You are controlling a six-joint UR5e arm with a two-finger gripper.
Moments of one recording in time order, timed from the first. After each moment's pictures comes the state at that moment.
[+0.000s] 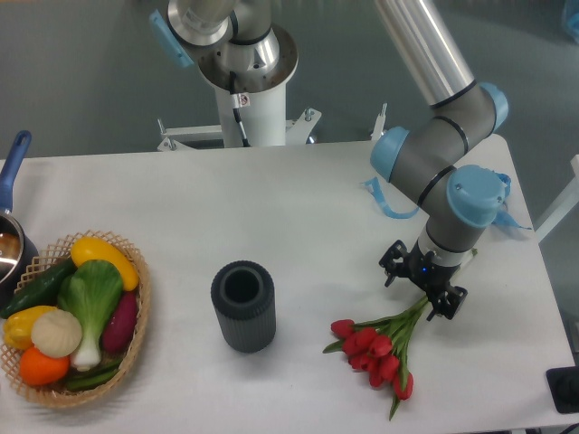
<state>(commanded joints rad) 2.72 -2.19 -1.57 -0.88 1.37 1.49</state>
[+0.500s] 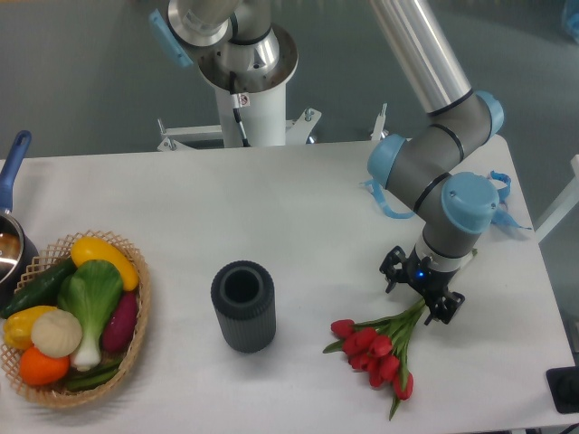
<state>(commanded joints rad) 2.72 -2.20 -1.58 -0.86 1.38 1.50</state>
